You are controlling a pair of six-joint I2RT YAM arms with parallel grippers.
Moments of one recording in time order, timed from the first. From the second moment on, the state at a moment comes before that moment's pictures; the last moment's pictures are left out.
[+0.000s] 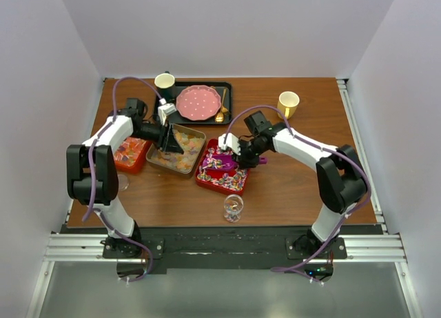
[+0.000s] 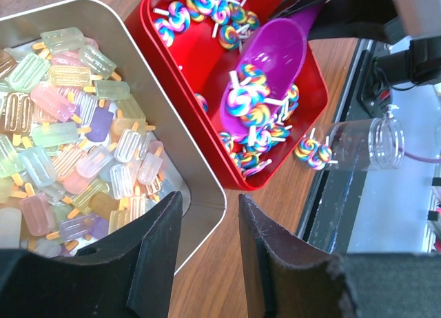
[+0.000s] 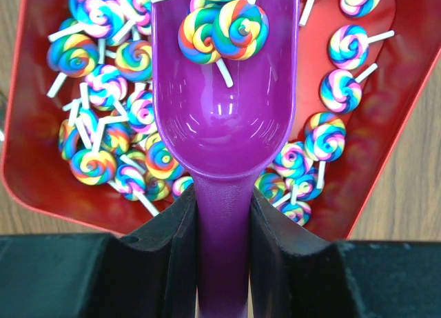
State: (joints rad) left arm -0.01 1.75 1.24 -0.81 1.05 0.49; right arm 0.55 1.75 1.21 -0.63 -0.48 -0.92
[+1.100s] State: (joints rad) left arm -0.01 1.72 1.26 -0.72 0.97 0.42; right arm 0.46 1.20 1.20 -1.04 -0.51 -1.00
